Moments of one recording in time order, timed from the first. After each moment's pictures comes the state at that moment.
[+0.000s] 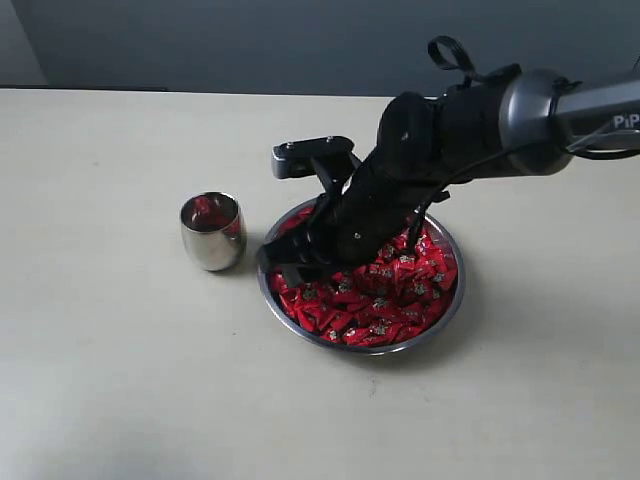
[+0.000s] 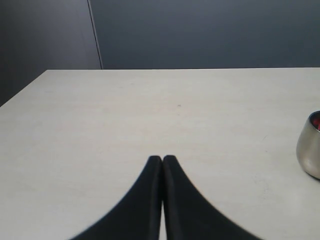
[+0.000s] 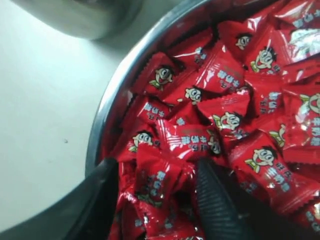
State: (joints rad) left arm 0.22 0.00 0.00 0.04 0.29 -0.02; right arm 0.79 1.94 -1.18 0.48 0.55 -0.24
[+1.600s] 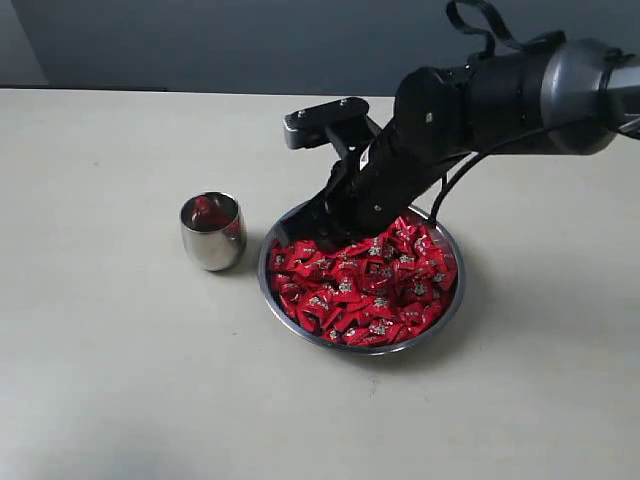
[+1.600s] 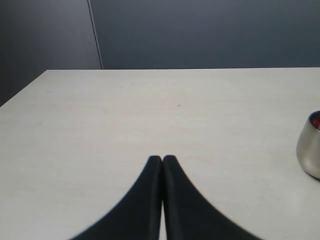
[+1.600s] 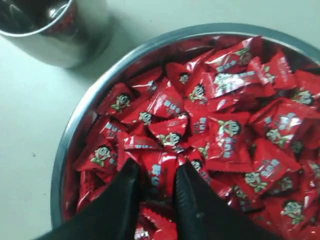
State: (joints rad) left arm 0.22 0.00 0.00 0.04 0.29 -0.02; right arm 0.77 1.85 -1.19 0.24 0.53 -0.12
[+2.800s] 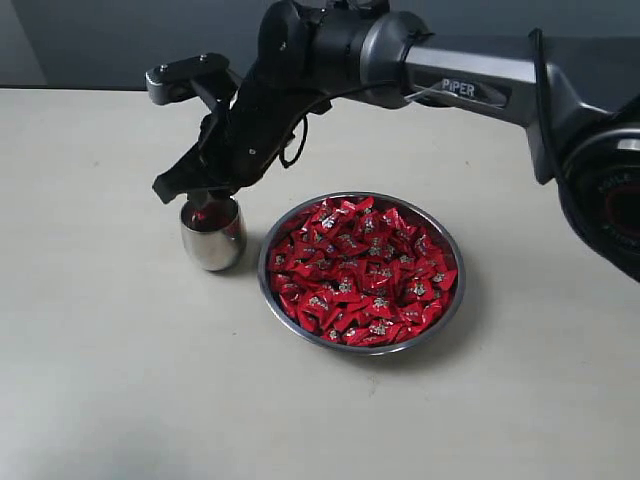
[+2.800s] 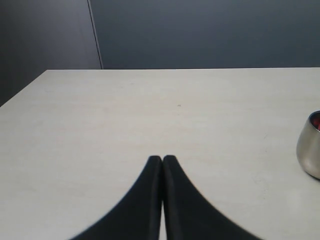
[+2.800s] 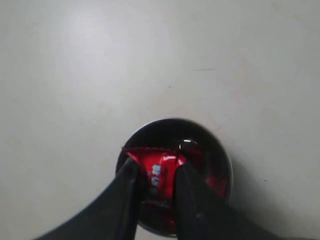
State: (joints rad) left arm 0.22 0.00 0.00 0.04 0.29 -0.02; right arm 0.85 2.25 -1.87 0.43 0.81 -0.38
